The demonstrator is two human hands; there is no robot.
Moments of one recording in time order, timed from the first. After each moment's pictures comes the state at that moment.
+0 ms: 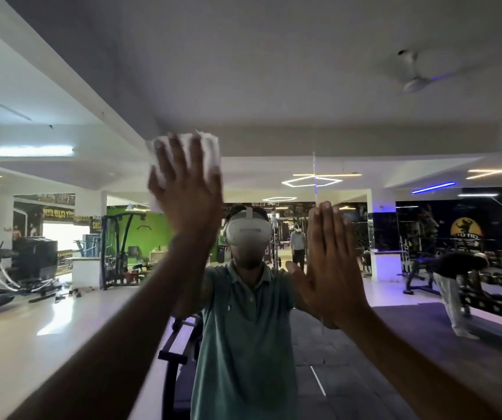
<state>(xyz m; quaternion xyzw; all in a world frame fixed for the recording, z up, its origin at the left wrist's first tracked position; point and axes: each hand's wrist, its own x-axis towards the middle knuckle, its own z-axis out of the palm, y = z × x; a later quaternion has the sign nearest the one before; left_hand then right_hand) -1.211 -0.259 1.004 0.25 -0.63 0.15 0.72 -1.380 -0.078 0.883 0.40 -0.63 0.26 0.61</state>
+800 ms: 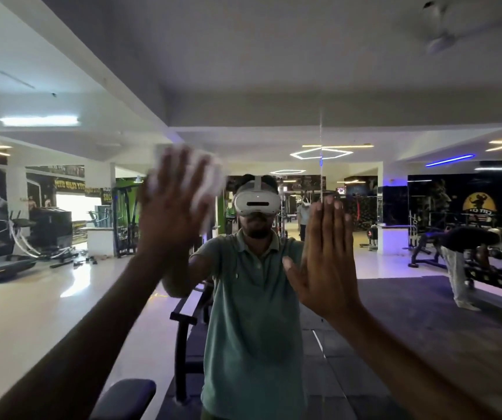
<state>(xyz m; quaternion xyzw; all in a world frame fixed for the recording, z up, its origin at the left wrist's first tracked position) -1.175 -0.303 0.917 0.15 -0.73 0.25 0.61 -1.366 -0.082 0.831 0.41 -0.64 0.29 0.59</state>
